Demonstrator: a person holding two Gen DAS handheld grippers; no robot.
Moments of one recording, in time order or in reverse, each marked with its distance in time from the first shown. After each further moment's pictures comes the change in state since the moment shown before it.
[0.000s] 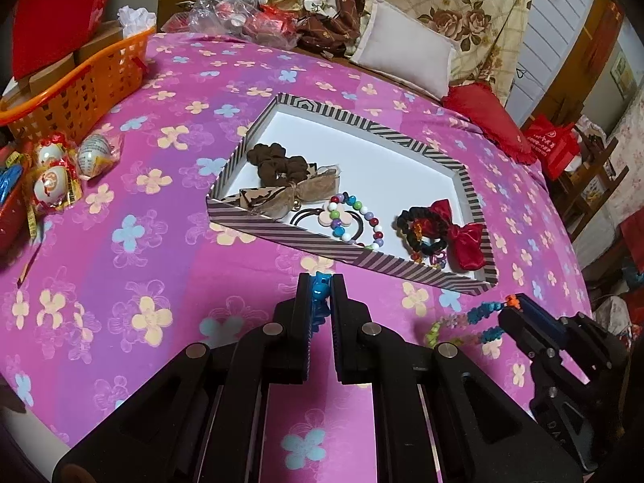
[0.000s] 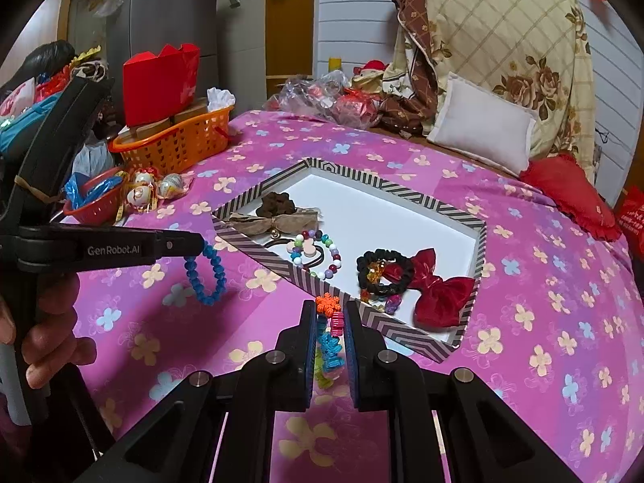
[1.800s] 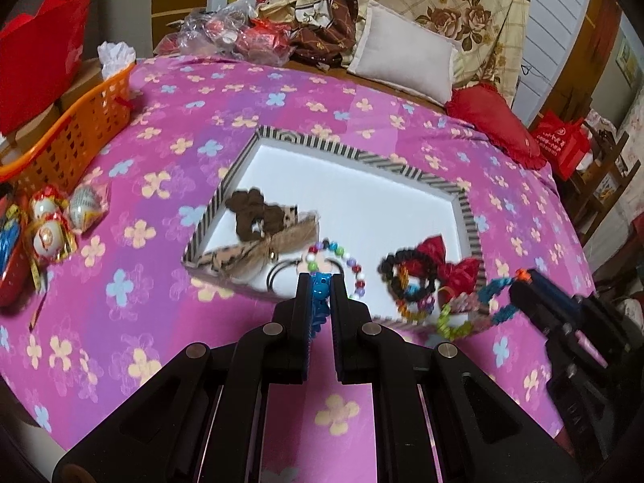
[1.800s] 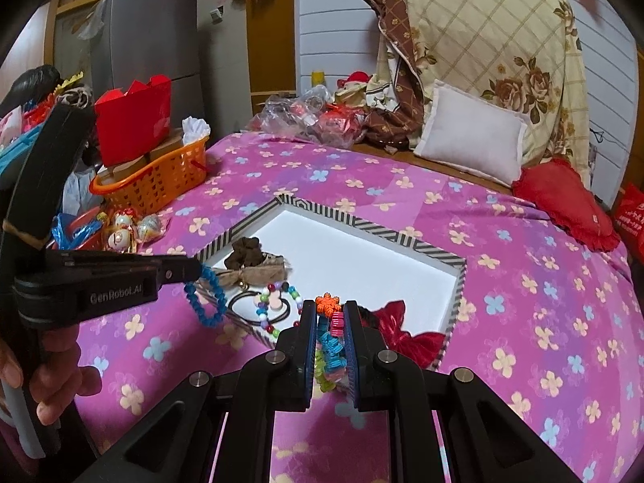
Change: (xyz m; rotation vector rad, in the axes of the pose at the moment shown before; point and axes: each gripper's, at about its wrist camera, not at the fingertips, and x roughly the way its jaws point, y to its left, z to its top) left arm 0.009 -0.037 0.053 0.035 -0.021 0.054; right arm 0.016 -0.044 0.056 0.051 -0.025 0.007
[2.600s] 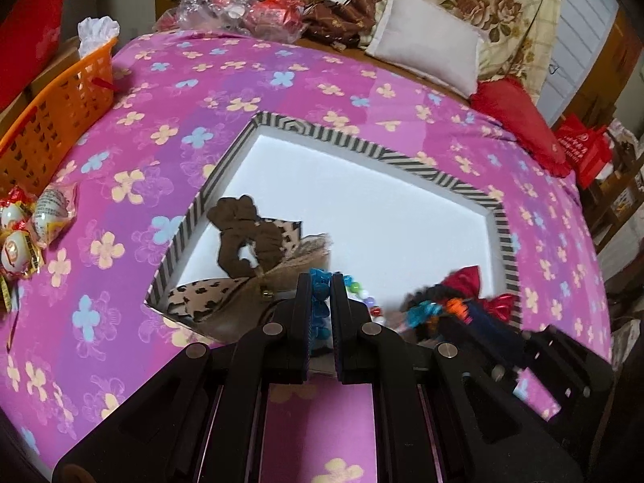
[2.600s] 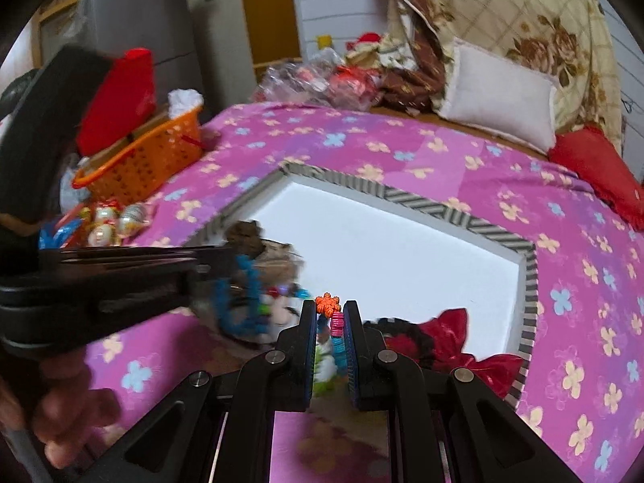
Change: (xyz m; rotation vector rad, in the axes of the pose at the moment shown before) left arm 0.074 0.007 0.029 -0.045 0.080 0.041; right arm 0.105 -0.006 0.002 0.059 0.119 0.055
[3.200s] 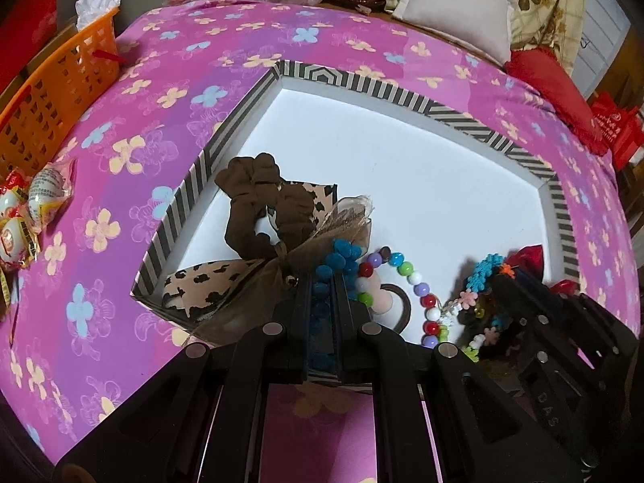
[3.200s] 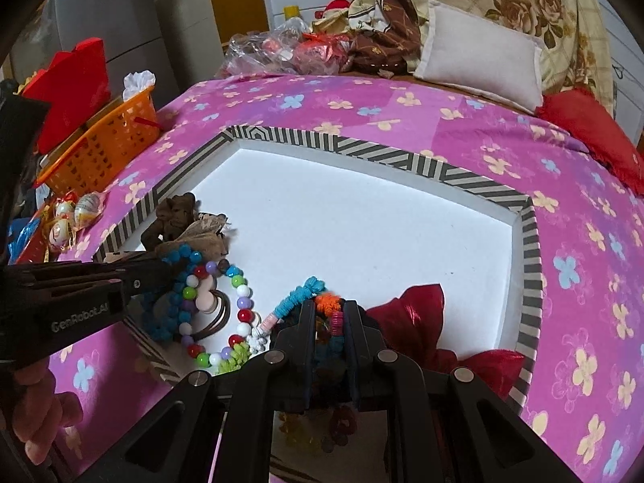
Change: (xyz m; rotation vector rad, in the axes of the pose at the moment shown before) left arm 0.046 0.005 -0.009 0.012 0.098 0.112; right arm 0.035 -0.034 -0.012 0.049 0.079 -0.024
